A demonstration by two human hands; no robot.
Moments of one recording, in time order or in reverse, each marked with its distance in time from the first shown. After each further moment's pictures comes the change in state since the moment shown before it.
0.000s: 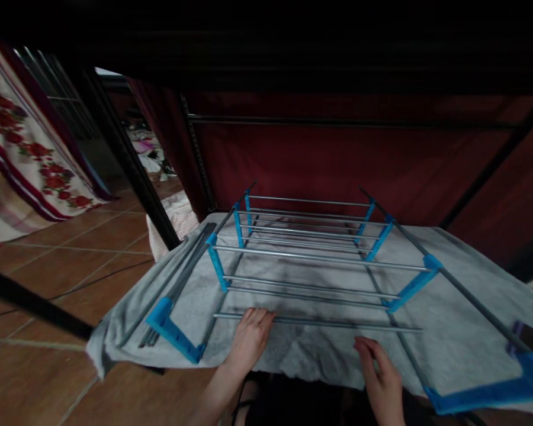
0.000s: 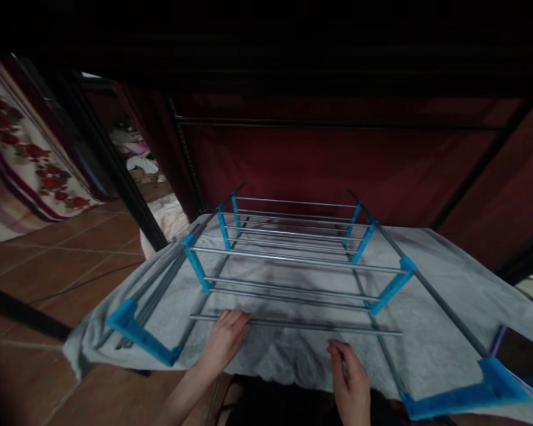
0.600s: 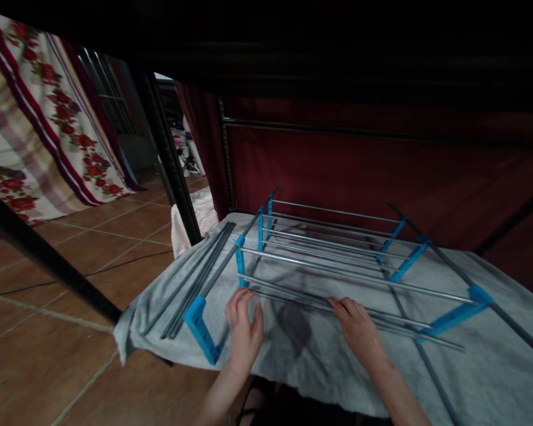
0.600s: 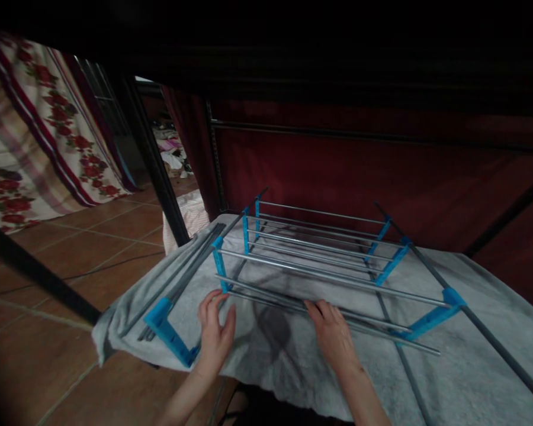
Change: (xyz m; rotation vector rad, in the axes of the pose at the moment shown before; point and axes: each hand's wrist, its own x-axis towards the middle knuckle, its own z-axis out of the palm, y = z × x) left_hand -0.002 -0.034 -0.024 -0.169 0.723 -0.398; right_hand 0.106 -0.068 0.065 -0.787 -0.276 -0.798
